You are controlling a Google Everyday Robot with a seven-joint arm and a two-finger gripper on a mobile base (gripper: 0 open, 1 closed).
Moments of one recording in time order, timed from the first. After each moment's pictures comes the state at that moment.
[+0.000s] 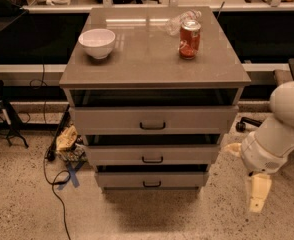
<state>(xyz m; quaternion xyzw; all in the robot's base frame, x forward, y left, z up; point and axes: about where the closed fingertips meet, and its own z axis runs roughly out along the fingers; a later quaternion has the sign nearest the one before) 0.404 -0.241 0.683 -0.69 0.70 0.15 0.06</state>
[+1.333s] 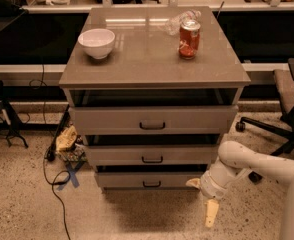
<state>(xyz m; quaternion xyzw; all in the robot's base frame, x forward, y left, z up) 0.441 -0.183 0.402 -0.69 0.65 0.29 0.08</state>
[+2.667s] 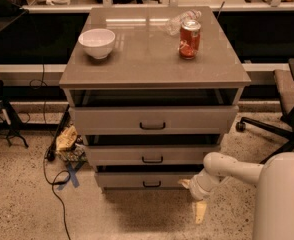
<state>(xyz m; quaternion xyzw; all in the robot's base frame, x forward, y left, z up) 0.491 -0.173 0.301 -0.75 0.62 0.20 0.11</state>
